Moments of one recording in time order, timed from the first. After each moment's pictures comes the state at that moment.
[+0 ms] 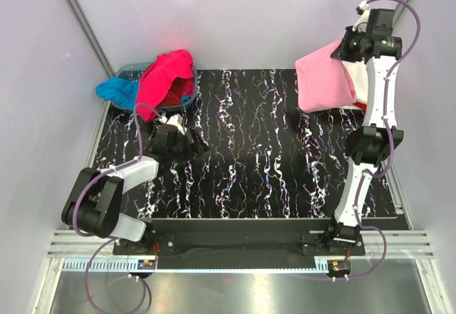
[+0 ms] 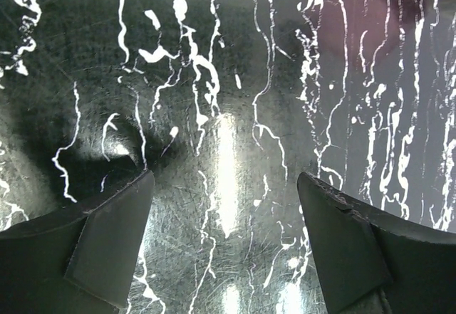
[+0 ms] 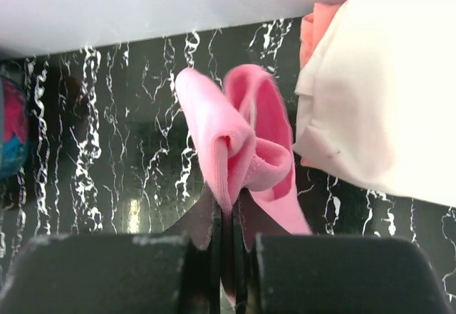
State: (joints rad) left arm -0.33 1.42 0.60 0.15 0.19 -0.62; right arm -0.13 2.24 2.65 -1.03 -0.28 0.13
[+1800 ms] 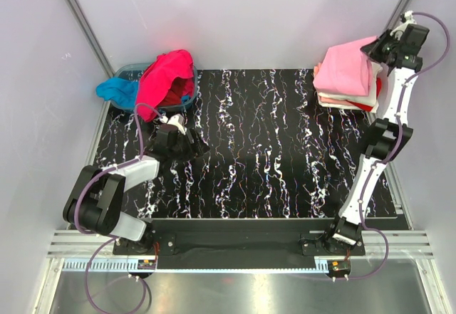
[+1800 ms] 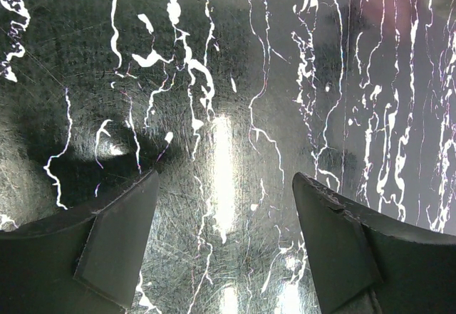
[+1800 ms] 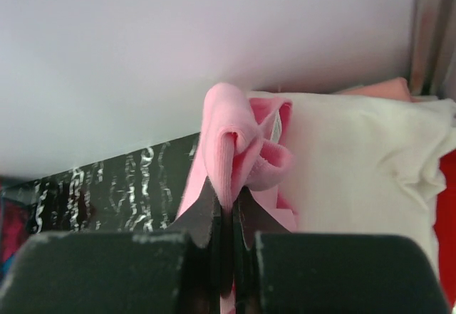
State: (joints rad) left arm -0.33 1.44 0.60 0.18 0.20 -0.63; right arm -0.38 2.51 2.74 -0.60 -0.49 0.32
